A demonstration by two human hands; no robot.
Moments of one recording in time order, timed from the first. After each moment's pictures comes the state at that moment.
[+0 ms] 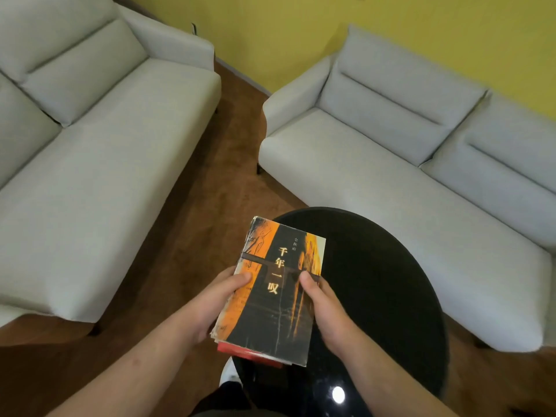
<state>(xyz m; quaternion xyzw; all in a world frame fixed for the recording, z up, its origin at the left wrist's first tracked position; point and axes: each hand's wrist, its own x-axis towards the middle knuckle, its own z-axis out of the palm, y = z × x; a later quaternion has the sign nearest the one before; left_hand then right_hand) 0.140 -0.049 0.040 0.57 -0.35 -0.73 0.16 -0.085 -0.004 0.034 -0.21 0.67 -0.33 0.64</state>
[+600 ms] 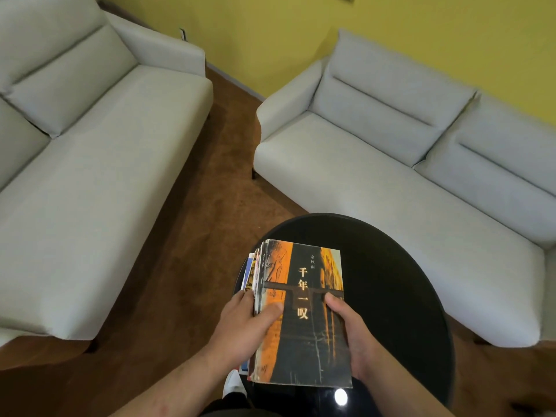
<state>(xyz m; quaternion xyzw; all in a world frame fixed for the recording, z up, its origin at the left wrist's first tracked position) 0.114 -0.033 0.030 0.58 -0.53 -0.61 0.10 -0.108 0.012 0.016 -0.05 0.55 -0.35 0.76</state>
